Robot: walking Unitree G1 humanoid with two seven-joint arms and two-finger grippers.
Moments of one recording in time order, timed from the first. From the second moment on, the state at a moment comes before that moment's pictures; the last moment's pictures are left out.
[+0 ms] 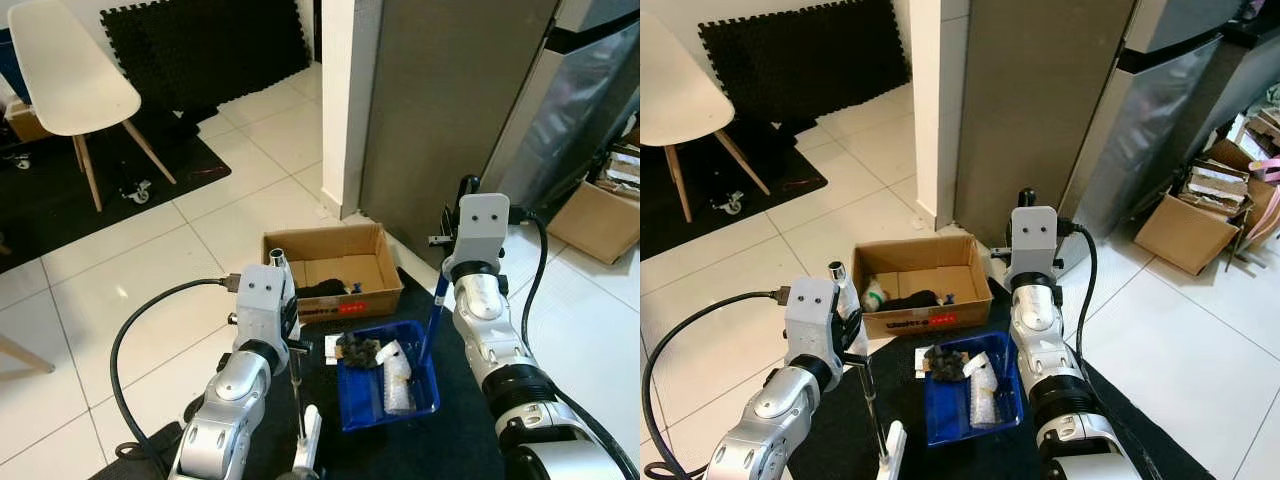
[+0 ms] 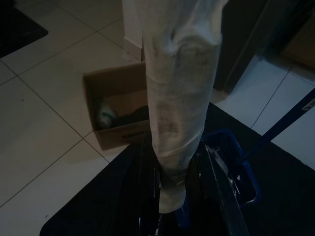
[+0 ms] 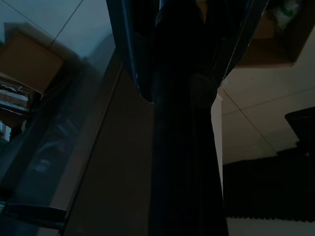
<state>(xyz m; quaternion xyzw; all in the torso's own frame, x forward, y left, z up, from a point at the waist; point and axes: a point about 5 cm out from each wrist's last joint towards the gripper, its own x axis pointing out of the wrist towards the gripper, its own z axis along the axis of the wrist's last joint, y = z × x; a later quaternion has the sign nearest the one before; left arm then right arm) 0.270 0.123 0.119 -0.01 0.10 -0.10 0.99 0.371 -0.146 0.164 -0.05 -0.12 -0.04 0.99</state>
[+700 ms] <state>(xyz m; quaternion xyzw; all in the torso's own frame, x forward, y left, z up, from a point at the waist) 0.271 0.125 0.114 -0.01 0.10 -0.09 0.99 0.376 -0.154 0.153 -0.04 -0.05 -0.07 0.99</state>
